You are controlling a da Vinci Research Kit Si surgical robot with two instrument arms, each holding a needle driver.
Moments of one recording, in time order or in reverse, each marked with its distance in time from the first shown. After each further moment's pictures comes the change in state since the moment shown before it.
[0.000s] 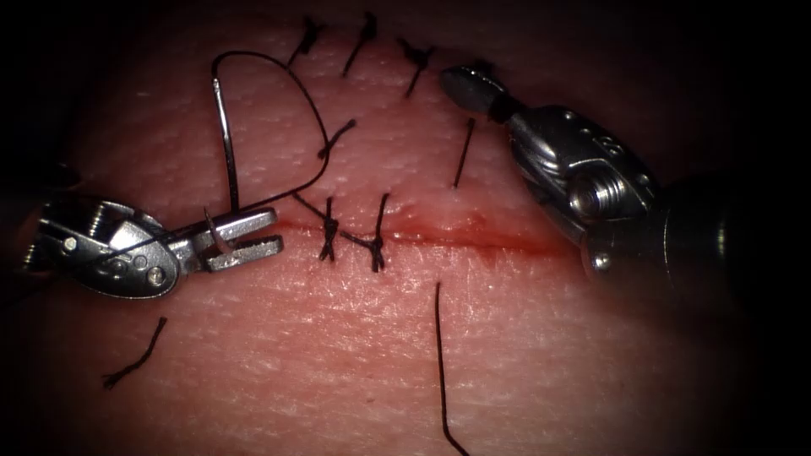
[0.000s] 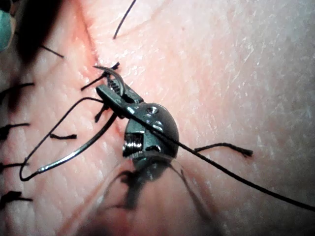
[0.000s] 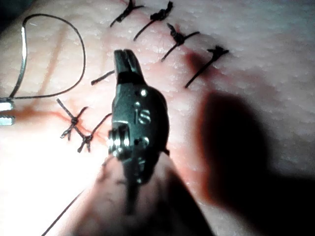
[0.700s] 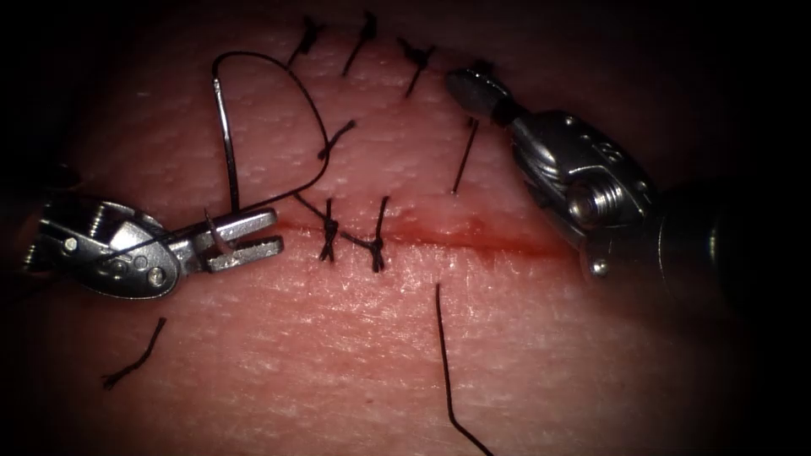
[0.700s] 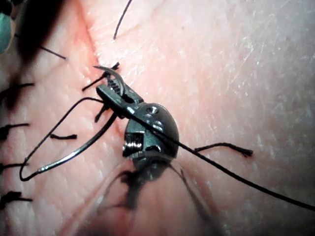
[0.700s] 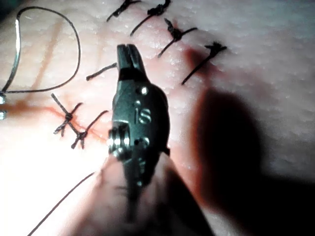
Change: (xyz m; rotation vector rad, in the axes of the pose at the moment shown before) right arm 0.000 0.001 0.001 -0.005 0.055 -0.067; left arm 0.000 0.000 0.000 -0.003 0.002 0.000
